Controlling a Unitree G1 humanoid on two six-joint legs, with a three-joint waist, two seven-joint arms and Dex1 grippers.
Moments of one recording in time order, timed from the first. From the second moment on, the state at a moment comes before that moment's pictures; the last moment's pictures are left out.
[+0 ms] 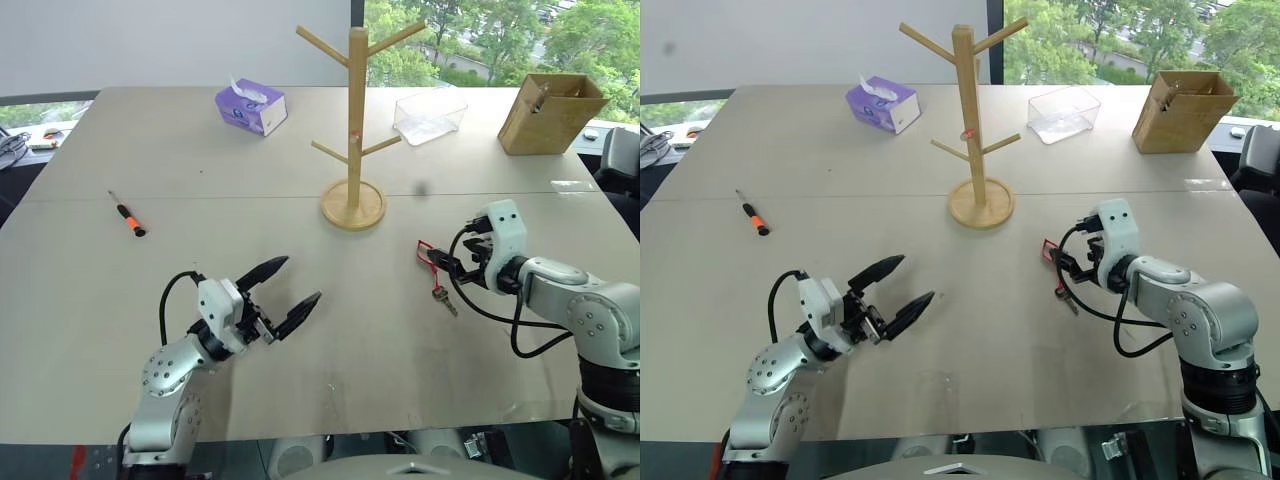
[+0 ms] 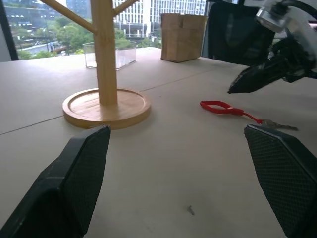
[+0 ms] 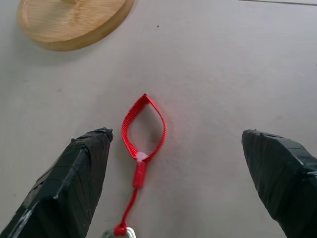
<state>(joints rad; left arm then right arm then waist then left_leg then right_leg) 0.19 0.42 0.09 -0.22 -0.44 -0.15 -0.91 -0.37 -0.46 -0.12 -0.48 0.68 1.31 0.10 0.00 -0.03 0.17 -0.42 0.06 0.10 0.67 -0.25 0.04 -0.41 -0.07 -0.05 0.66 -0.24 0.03</state>
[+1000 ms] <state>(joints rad) 0.28 0.49 0.05 -0.19 -0.41 -0.23 -1.04 -0.34 -0.35 0.06 -0.53 0.47 1.37 0.07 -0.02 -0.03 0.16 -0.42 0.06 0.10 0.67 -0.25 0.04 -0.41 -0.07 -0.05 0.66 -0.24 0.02</state>
